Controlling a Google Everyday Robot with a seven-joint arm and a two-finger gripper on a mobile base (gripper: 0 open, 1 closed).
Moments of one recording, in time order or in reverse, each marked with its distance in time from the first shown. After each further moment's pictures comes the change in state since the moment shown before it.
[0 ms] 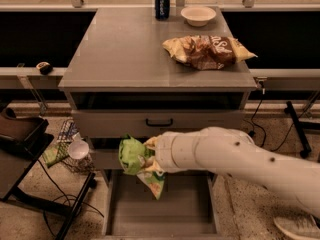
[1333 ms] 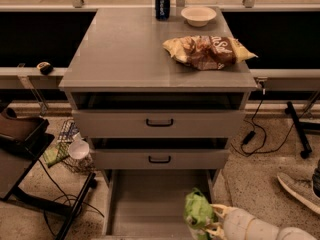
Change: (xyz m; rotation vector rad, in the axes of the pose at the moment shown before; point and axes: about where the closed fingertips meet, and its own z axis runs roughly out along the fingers) arm 0.217 0.168 -0.049 0.171 -0.028 0.368
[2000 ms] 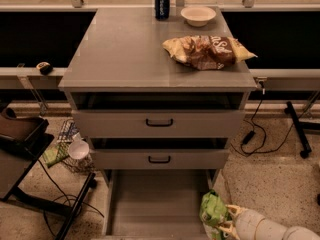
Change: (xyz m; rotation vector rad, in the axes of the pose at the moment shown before) arm 0.087 -0.024 -0.002 0.057 0.117 0.094
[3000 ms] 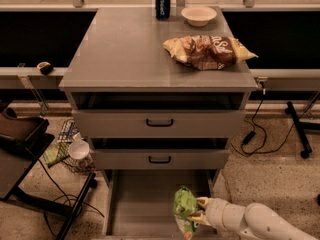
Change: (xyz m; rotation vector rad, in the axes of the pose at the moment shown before) arm -0.004 0.029 0.126 -0.193 -0.140 0.036
